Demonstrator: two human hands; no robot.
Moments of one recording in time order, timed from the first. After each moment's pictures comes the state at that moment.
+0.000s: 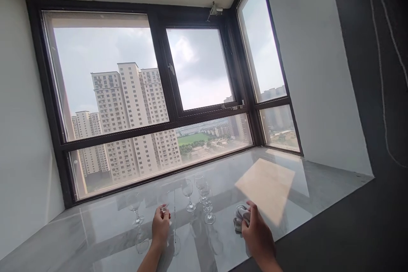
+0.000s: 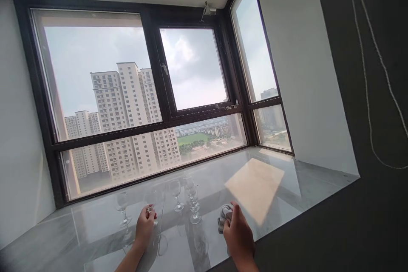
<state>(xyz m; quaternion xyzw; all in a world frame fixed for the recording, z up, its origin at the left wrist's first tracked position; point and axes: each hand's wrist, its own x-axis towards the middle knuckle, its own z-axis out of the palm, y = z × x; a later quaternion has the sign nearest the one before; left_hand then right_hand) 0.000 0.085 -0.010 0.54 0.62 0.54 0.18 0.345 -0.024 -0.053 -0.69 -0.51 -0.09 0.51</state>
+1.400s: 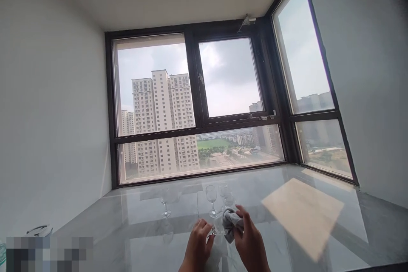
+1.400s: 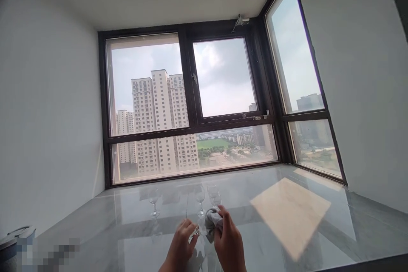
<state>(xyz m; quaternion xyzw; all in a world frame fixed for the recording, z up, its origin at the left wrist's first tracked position) 0.050 0.003 -0.014 0.80 0.44 0.40 -0.10 0.255 -0.035 0.017 -0.45 -0.62 -0.05 0.64</state>
